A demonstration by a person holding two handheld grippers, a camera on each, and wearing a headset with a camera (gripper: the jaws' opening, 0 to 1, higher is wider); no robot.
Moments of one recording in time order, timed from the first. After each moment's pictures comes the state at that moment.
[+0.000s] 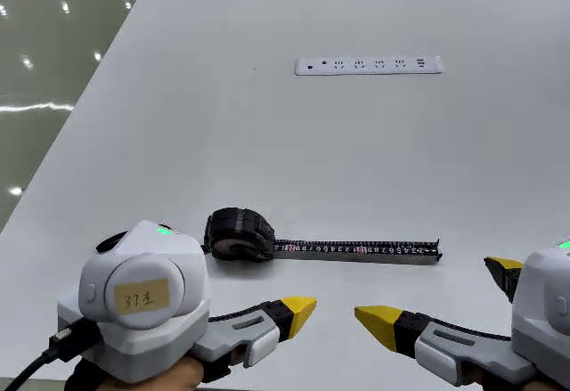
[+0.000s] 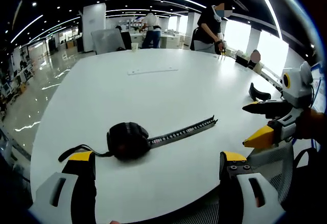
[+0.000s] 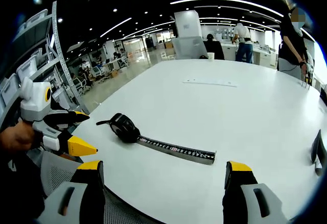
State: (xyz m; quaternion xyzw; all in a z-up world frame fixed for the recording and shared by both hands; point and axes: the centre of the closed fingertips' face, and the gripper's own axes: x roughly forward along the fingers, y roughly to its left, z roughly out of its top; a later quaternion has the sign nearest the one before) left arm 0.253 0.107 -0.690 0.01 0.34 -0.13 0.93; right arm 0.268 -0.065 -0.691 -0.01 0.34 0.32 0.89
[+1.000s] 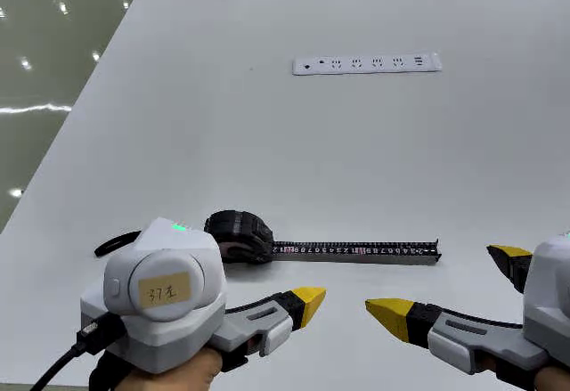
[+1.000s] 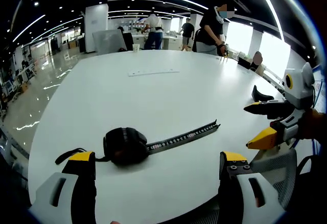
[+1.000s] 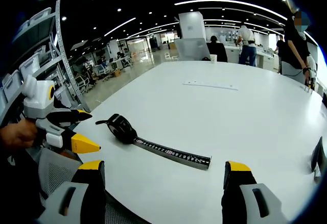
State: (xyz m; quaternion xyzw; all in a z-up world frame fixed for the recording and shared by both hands) left arm 0.270 0.099 -0.694 0.00 0.34 -0.12 0.93; right arm 0.282 -0.074 -0.694 -0.02 0.33 0.33 0.88
